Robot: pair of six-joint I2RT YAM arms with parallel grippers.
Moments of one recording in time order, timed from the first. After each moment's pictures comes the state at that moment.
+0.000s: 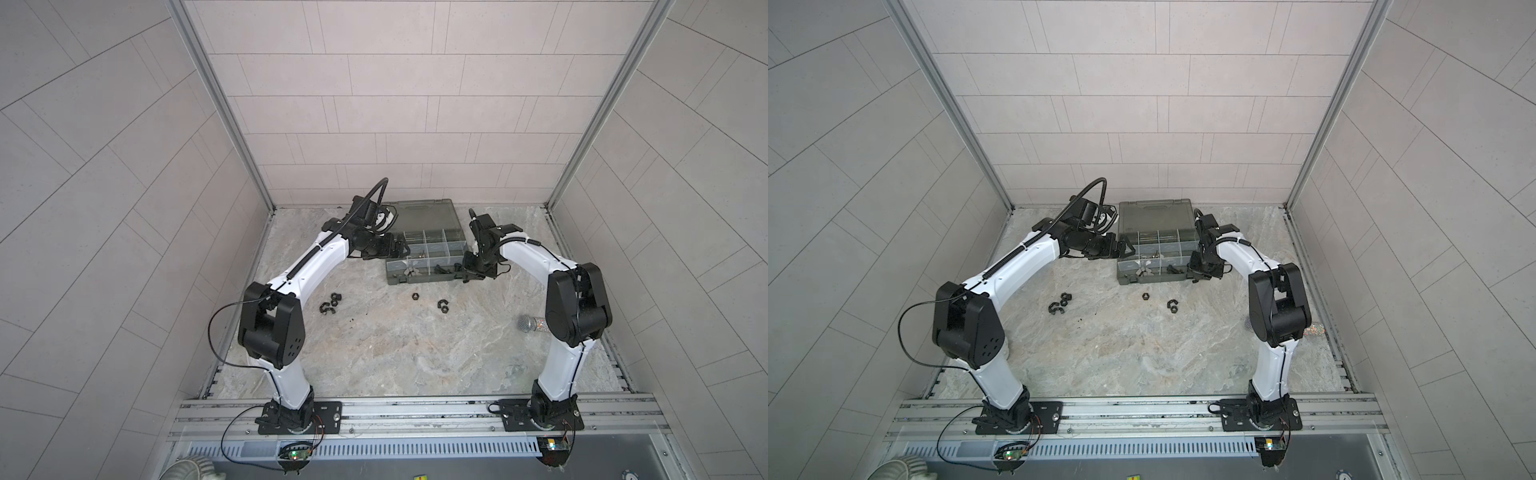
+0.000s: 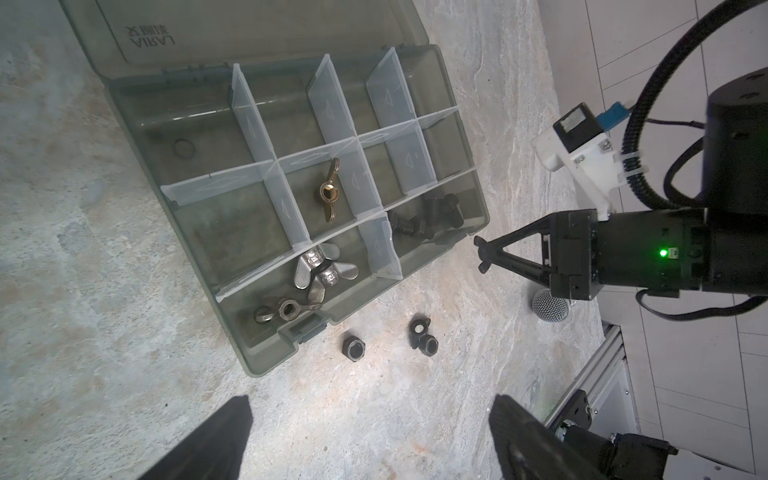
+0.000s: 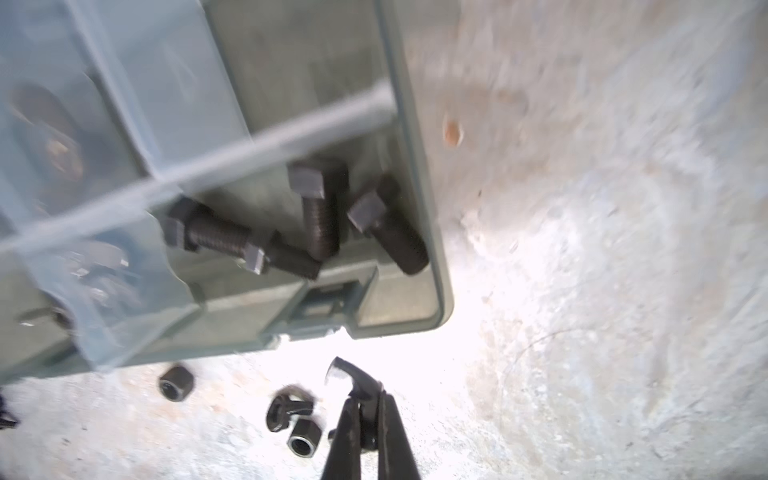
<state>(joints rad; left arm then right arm) -0.39 1.77 1.56 -0.74 0.46 -0.30 0.21 1.87 1.47 -0.94 -0.14 0.52</state>
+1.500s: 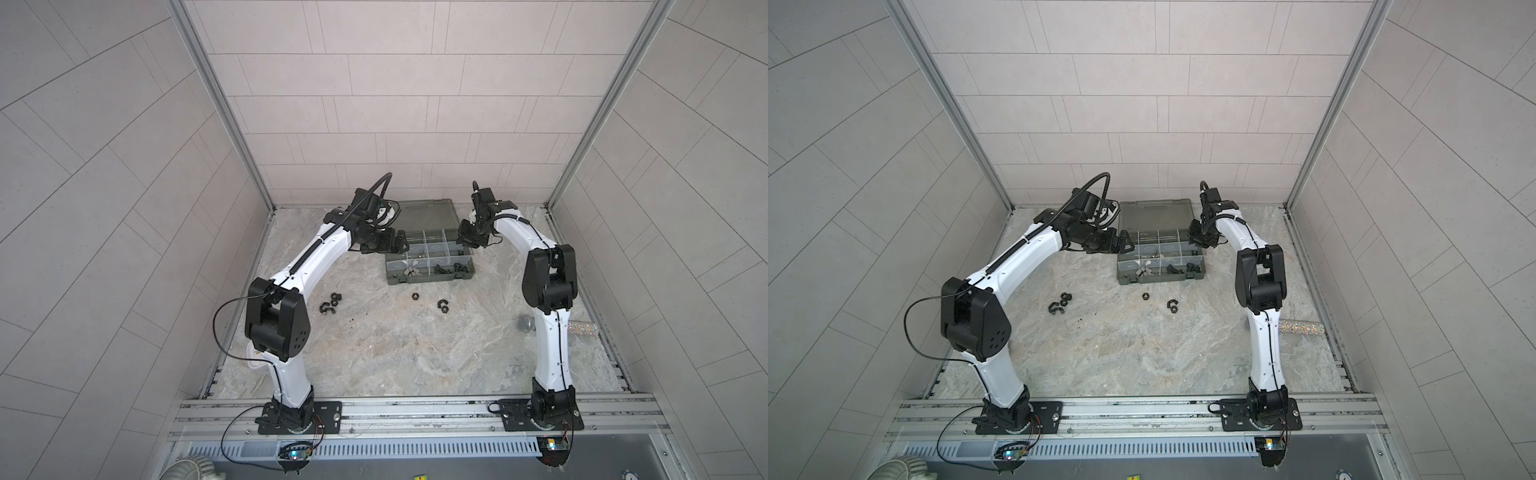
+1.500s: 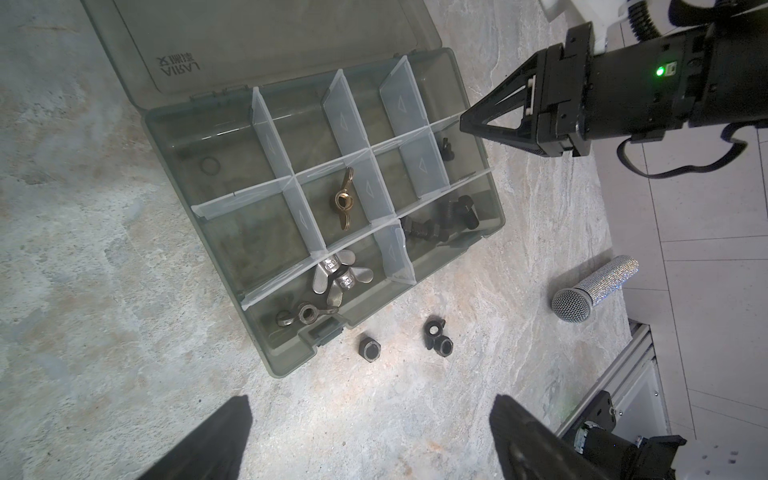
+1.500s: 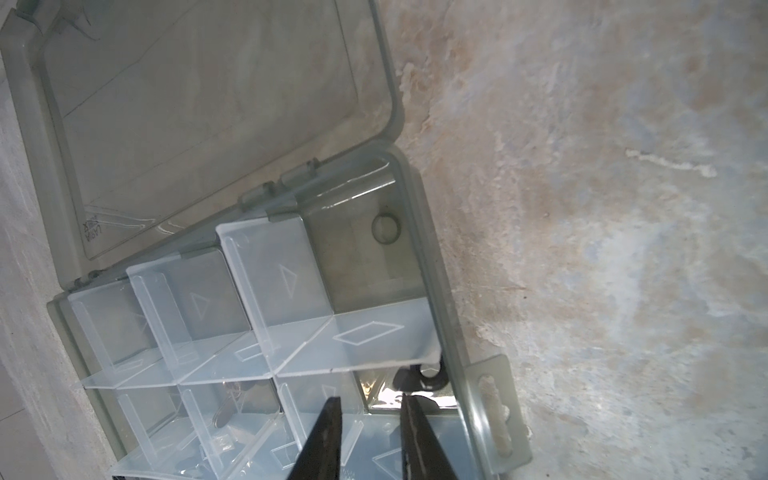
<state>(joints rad) -0.39 1.81 1.67 -0.86 0.41 -0.24 0.13 2.24 1.97 -0.91 -0.25 0.53</state>
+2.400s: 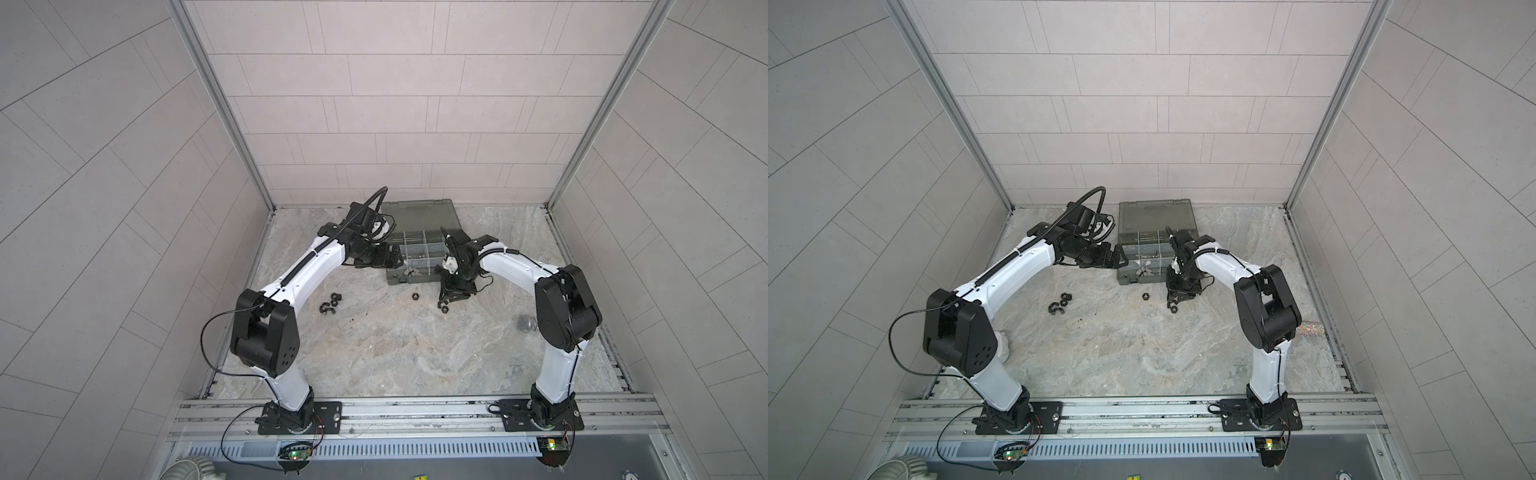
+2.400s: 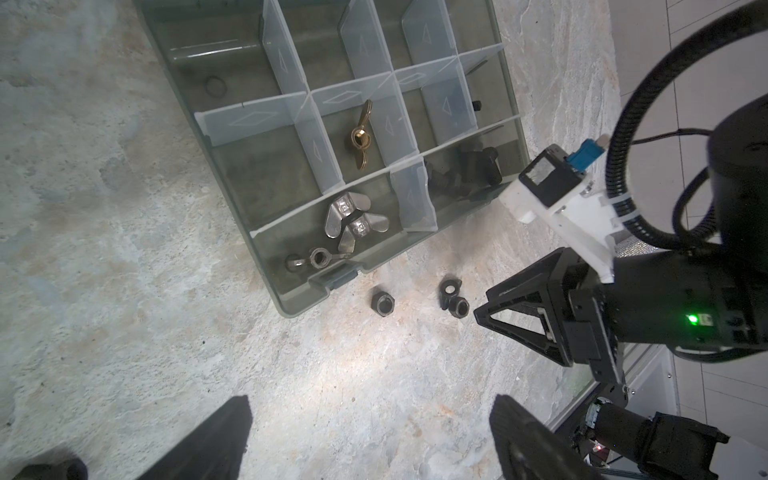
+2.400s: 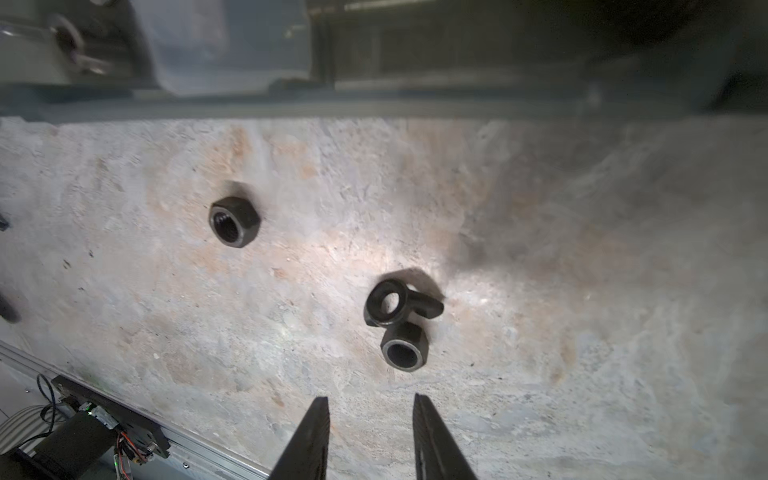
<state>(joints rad) -0.39 1.67 1.45 -0.83 0.39 -0.24 0.41 1.87 1.37 -0.97 -0.33 0.43</state>
